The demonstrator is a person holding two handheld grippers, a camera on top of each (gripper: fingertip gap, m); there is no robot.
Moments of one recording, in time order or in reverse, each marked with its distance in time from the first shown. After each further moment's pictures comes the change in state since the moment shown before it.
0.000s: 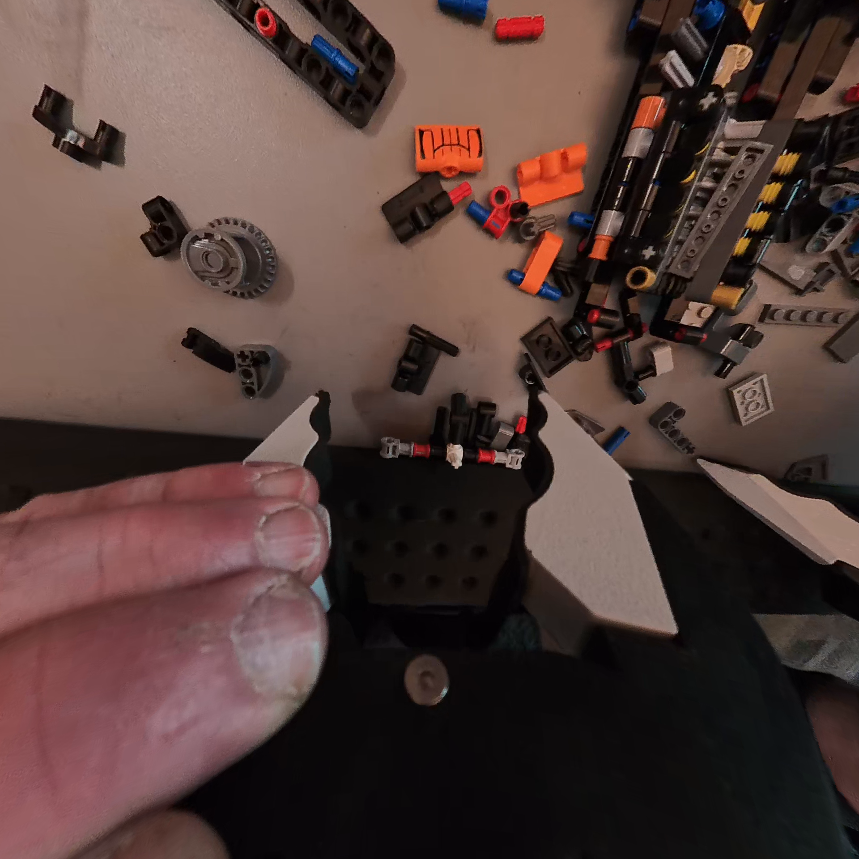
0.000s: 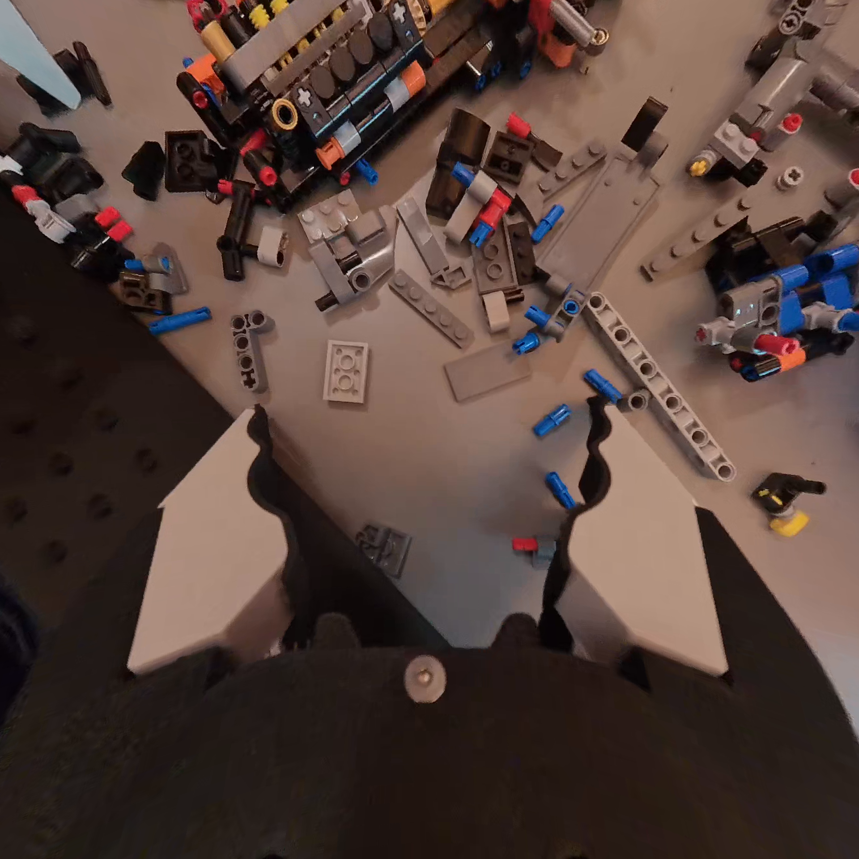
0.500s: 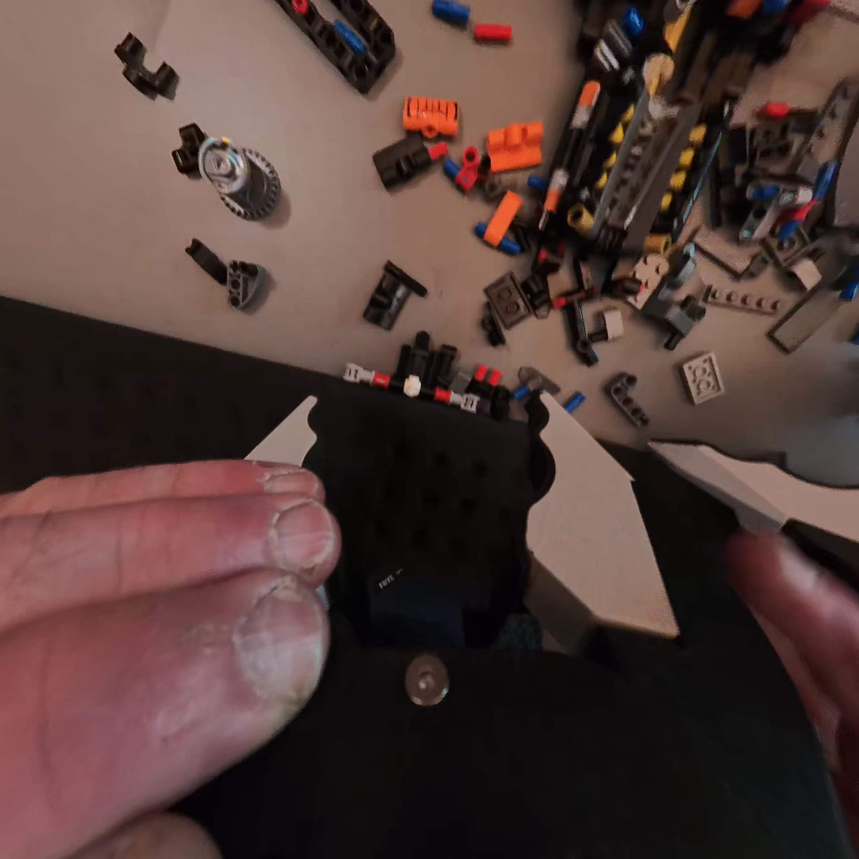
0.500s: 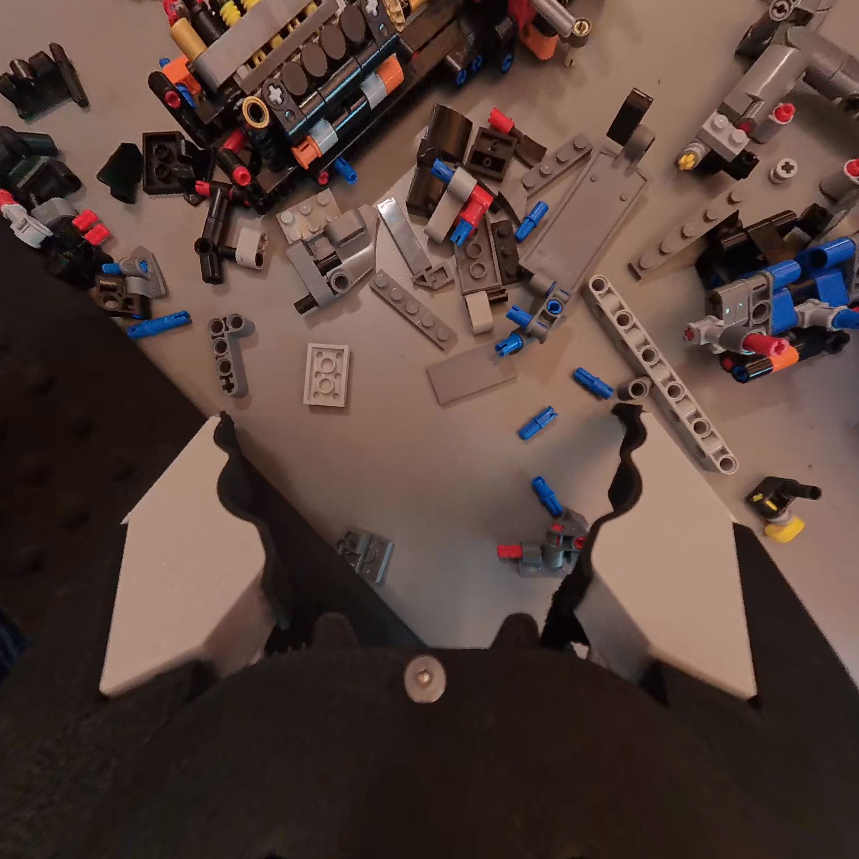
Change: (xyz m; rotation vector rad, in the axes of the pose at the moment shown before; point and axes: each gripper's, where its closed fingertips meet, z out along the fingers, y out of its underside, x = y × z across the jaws) left arm 0.022 0.025 -0.028 0.185 -0.094 -0.093; right arm 0.006 0.000 0.004 0.003 -0.010 0.009
